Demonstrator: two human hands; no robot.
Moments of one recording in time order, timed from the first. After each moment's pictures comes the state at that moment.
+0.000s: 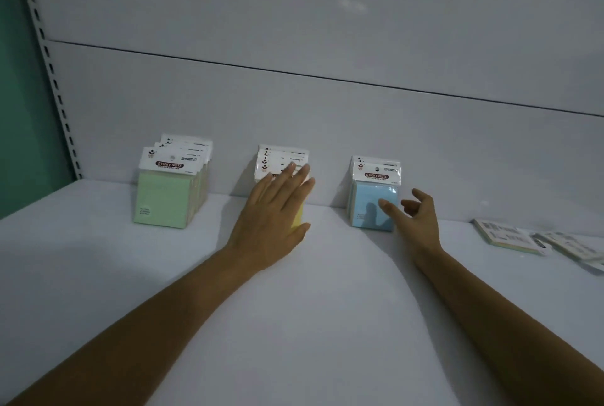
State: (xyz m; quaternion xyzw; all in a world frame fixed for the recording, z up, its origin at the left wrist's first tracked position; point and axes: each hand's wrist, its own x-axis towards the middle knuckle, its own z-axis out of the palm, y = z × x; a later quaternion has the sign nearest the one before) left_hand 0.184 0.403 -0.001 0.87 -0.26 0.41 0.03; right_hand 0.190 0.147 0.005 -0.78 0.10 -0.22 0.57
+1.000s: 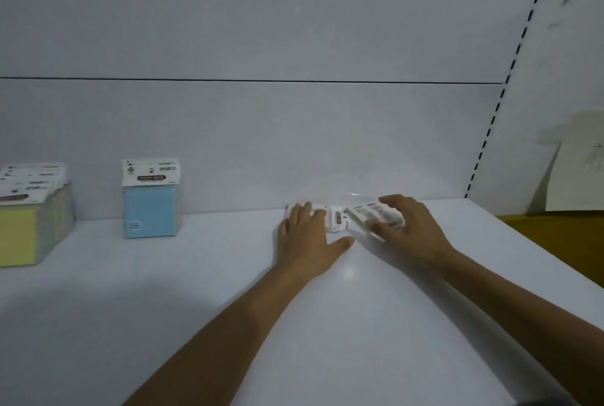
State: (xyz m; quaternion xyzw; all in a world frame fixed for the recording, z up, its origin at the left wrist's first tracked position) left_hand 0.166 -0.028 -0.009 0.96 -0.17 0.05 0.21; right_hand 0.127 -0.215 0.005 -0.94 0.06 -0.17 0.30
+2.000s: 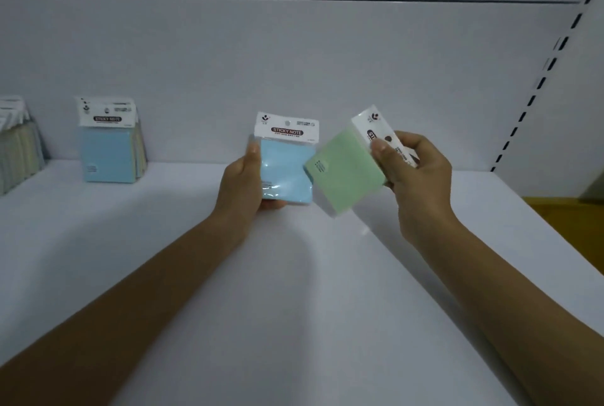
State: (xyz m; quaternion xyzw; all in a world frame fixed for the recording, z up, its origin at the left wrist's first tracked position) left_hand 0.170 -0.041 0.008 0.69 0.07 0.11 0.71; right_hand 0.148 -0.232 0.022 -0.63 0.04 -0.21 0.75
